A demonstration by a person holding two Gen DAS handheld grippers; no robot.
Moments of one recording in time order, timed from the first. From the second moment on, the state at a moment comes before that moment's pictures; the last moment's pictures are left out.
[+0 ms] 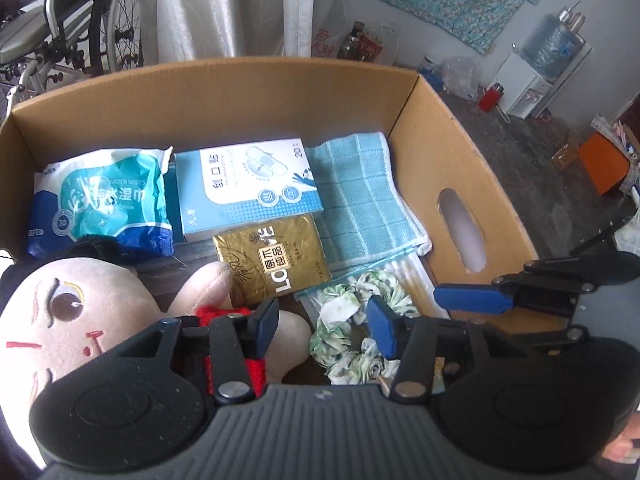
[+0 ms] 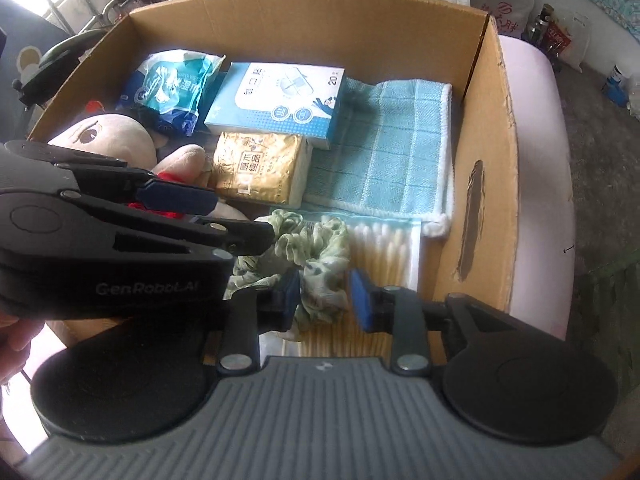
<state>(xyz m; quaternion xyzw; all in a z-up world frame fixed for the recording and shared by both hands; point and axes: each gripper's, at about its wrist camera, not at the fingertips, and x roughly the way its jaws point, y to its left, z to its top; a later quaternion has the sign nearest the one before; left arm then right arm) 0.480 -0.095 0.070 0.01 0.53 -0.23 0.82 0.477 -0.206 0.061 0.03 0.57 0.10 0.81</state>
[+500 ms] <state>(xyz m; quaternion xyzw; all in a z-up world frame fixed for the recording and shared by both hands) 0.243 0.027 0.074 0.07 0.47 -0.30 0.83 0.299 -0.203 0.132 0.09 0.46 0.20 0.86</state>
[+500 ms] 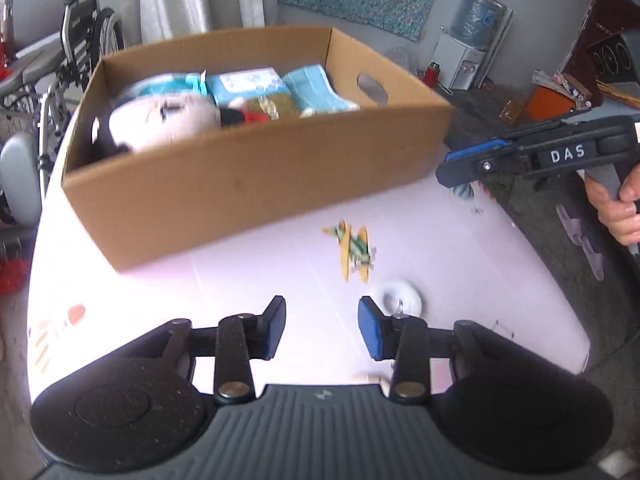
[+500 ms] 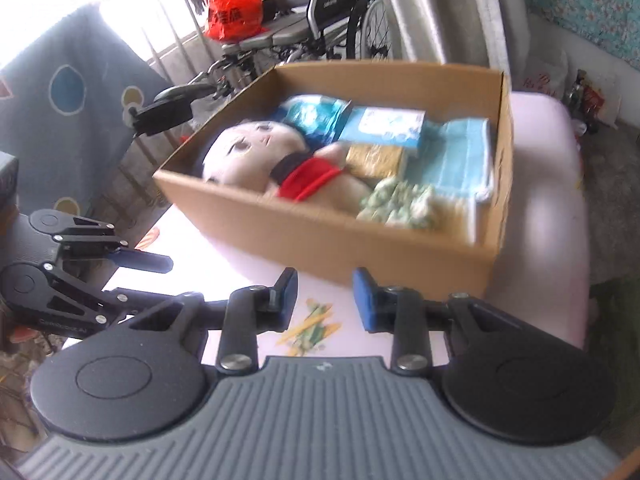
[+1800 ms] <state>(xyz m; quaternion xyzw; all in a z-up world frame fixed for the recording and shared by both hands) 0.198 0.074 -0.007 -0.14 0.46 -0.30 0.82 0.200 -0.151 -0.018 0.40 0.53 0.21 0.72</state>
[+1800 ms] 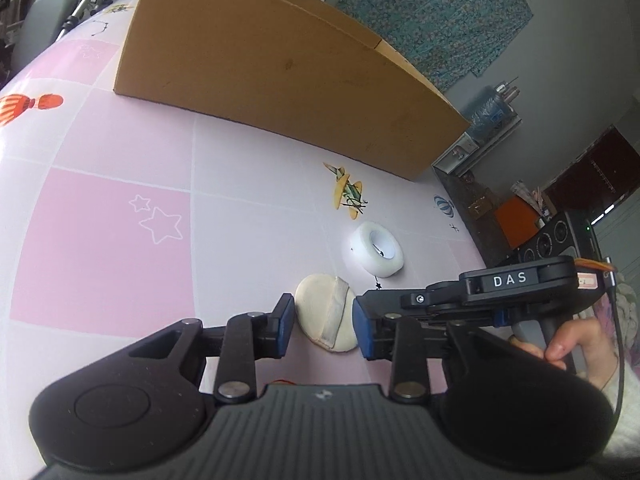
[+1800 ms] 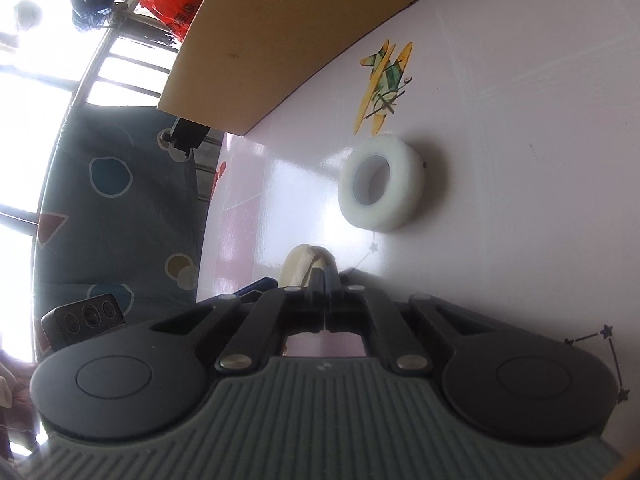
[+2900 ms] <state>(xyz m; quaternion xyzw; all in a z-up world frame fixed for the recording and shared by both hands) 0.249 0.073 0.050 -0.28 0.44 -0.40 0.75 0.199 -0.196 0.043 0.45 0.42 0.27 0.74</state>
